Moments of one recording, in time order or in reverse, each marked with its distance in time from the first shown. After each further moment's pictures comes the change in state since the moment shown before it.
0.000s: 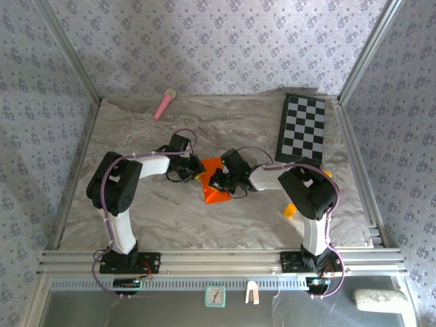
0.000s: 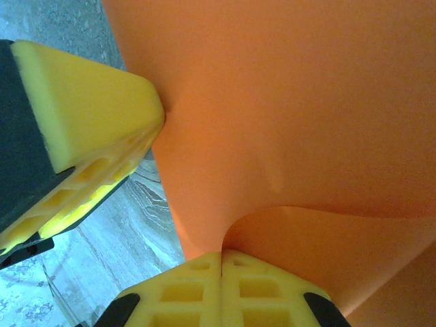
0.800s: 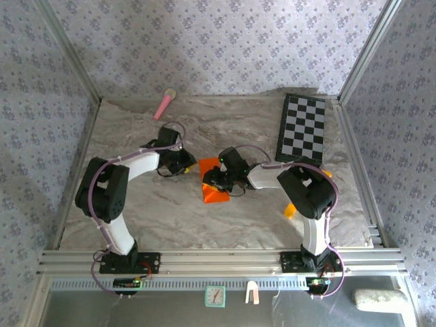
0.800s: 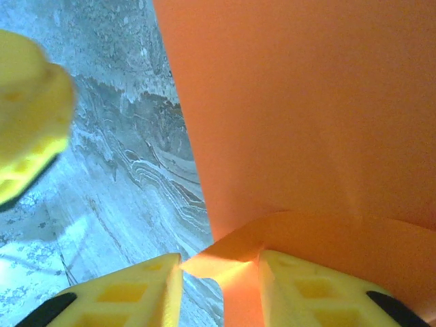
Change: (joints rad) left arm 0.092 -0.128 0.019 -0.121 -0.082 0.029; right arm 0.000 0.015 0.037 0.002 -0.037 0.007
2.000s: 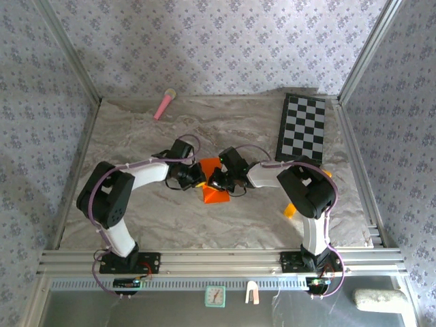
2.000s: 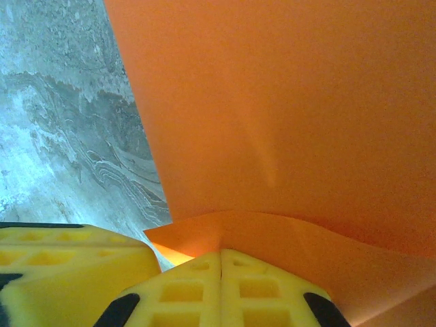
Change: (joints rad) left arm -0.167 -0.013 -0.087 -0.003 0.076 0.053; right arm -0.004 0.006 0.021 -0.093 0.022 -0.034
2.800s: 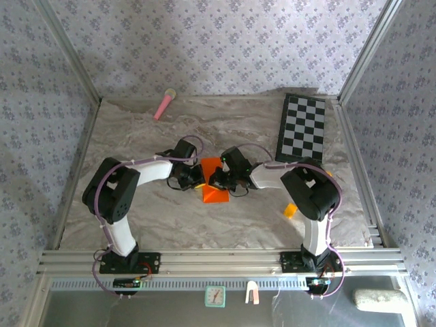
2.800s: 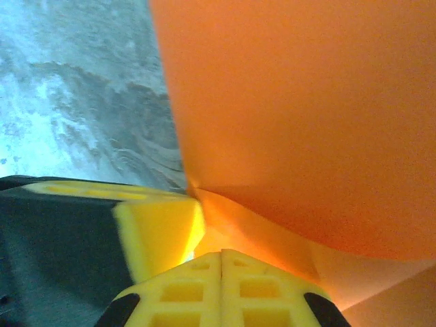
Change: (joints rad) left arm -0.006 0.063 0.045 -0.063 -0.071 0.052; right arm -0.014 -0.048 -0.037 0.042 -0.021 -0.070
